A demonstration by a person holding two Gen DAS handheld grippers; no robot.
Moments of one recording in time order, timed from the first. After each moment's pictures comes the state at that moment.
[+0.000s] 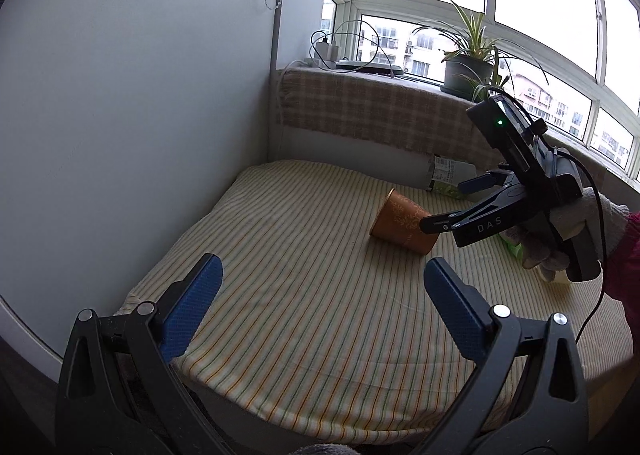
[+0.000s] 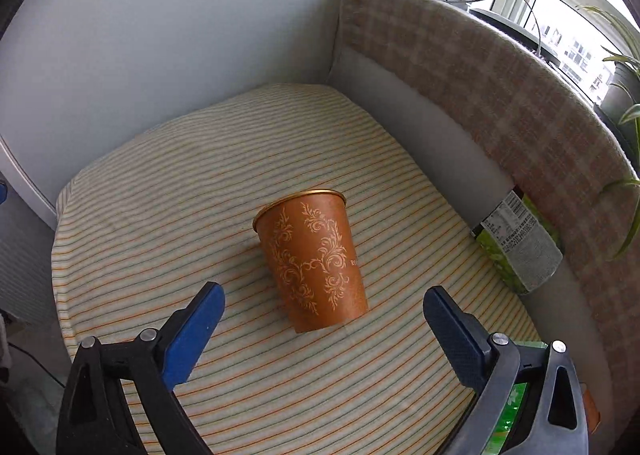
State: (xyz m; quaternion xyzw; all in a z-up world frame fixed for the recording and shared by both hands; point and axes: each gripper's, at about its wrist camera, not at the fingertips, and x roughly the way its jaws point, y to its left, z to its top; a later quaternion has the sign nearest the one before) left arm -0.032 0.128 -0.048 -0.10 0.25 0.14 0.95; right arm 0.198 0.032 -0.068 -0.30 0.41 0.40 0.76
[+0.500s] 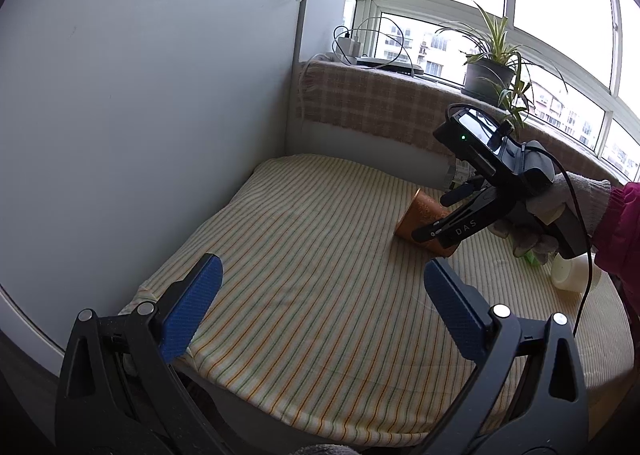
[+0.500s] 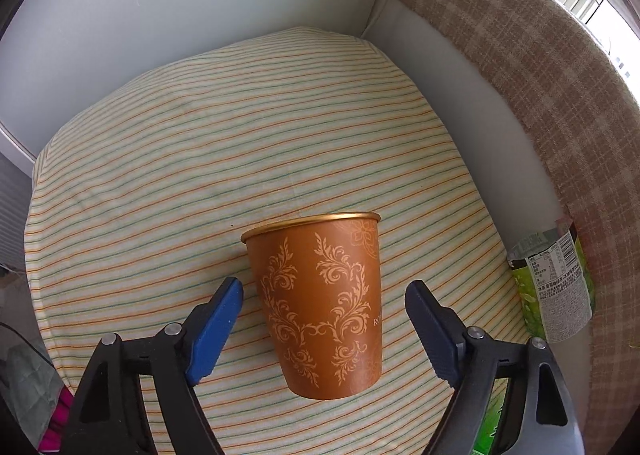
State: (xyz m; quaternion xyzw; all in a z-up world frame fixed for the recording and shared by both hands) left arm -0.032 0.149 -0.055 -0.12 0.26 0.16 0.95; right arm 0.224 0.081 -0.102 -0.38 0.46 0.41 0.69
